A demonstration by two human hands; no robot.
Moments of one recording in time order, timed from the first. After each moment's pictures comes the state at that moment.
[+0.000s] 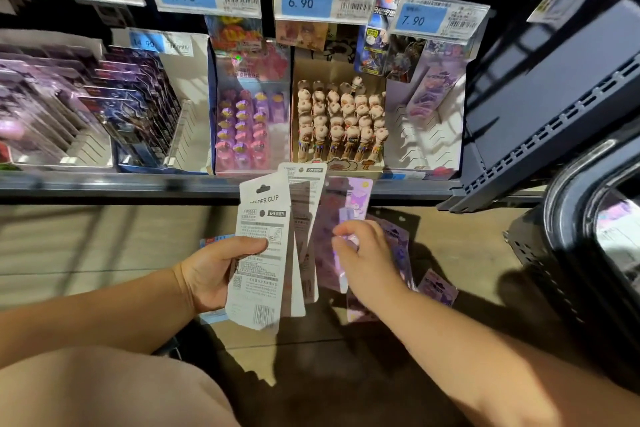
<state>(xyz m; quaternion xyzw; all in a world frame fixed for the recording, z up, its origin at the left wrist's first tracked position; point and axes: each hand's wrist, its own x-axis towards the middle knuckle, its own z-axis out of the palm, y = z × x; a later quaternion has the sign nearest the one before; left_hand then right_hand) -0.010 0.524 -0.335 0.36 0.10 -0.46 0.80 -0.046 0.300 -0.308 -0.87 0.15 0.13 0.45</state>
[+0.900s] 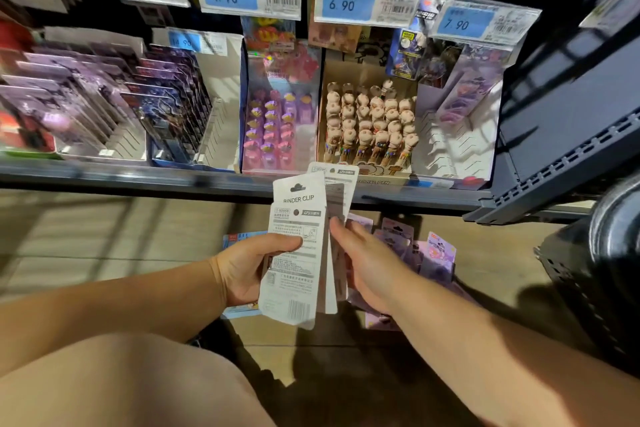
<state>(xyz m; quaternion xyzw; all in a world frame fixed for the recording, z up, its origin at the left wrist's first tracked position) -0.005 0.513 -0.331 0.39 0.12 -0.47 0.78 -0.024 0.324 -0.310 -0.61 0.19 0.30 0.71</state>
